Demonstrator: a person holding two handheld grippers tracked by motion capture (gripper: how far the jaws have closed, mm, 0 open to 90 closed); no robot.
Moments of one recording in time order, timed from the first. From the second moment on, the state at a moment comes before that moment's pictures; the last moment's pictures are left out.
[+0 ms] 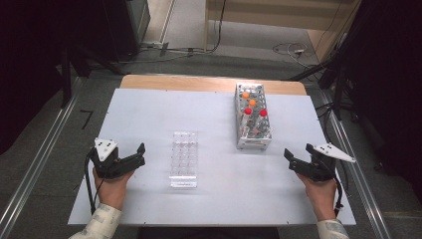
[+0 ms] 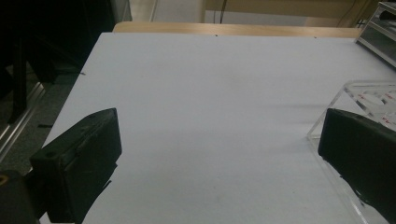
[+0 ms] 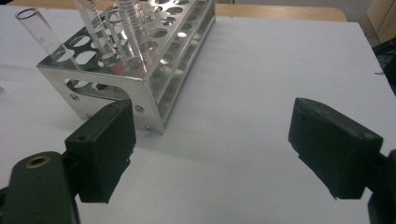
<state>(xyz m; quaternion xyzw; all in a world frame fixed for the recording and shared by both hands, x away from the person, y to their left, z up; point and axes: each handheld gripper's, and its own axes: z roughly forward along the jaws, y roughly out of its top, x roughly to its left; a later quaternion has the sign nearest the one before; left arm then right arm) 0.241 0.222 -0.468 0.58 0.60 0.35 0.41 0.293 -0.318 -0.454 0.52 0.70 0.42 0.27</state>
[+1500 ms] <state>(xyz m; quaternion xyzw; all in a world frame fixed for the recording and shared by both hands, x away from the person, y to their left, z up) 0.241 0.218 -0.468 0.59 0.60 0.37 0.41 0.332 -0.260 -0.460 0.46 0.71 0.45 0.28</state>
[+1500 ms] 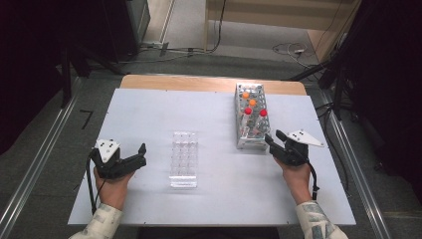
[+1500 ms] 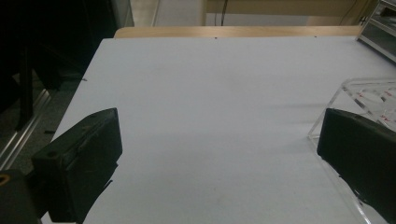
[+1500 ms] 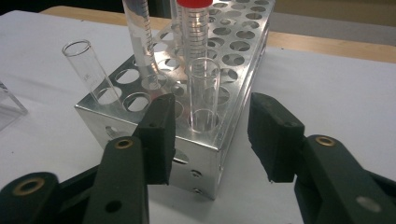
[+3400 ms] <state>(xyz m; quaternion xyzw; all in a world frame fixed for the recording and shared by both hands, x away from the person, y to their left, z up) 0.239 0.217 -0.468 0.59 0.59 0.36 0.41 0.329 -0.252 -0.438 0.45 0.69 0.48 0.31</state>
